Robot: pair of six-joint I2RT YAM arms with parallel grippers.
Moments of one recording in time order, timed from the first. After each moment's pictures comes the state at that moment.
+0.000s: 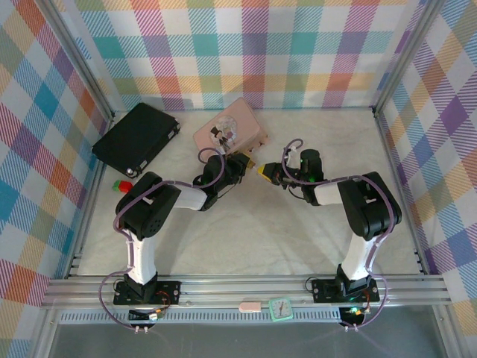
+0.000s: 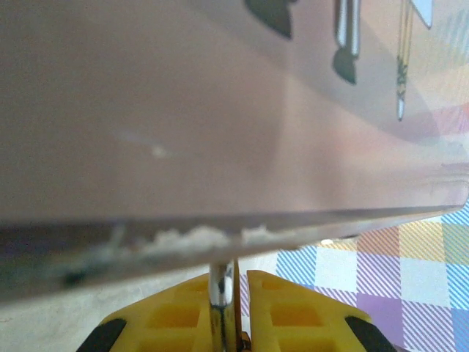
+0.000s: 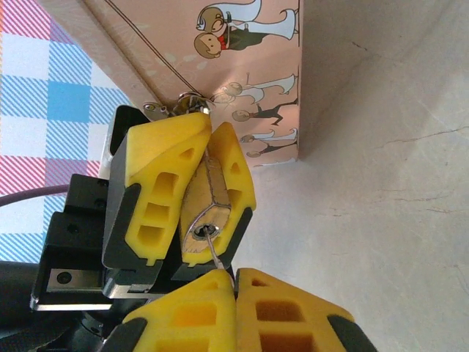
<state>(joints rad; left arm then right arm) -0.61 1.96 0.93 0.82 0.09 -1.52 0.34 1.82 0.77 0.71 -0.80 1.08</state>
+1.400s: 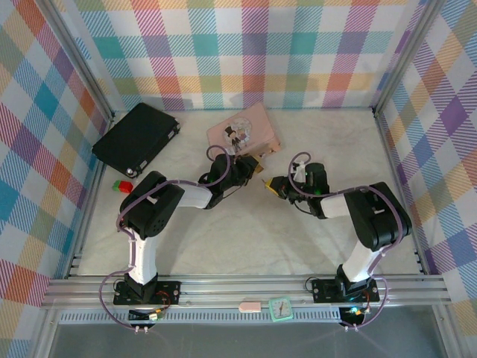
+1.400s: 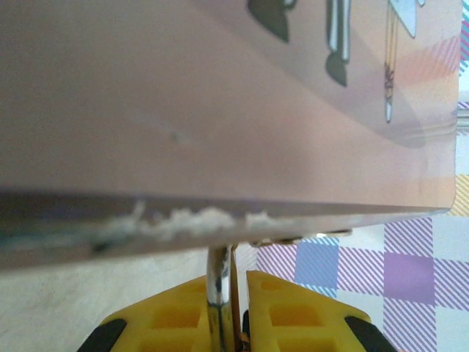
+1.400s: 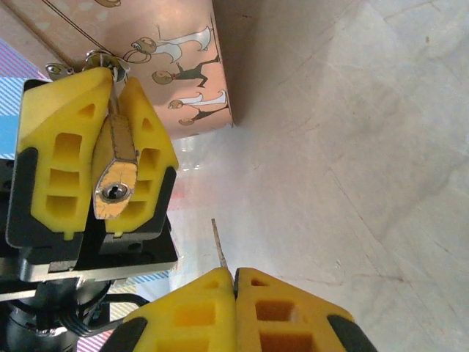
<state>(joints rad) -0.64 1.99 1.00 0.73 0.17 -1.44 0.32 1.69 0.57 0.65 -0.69 1.11</state>
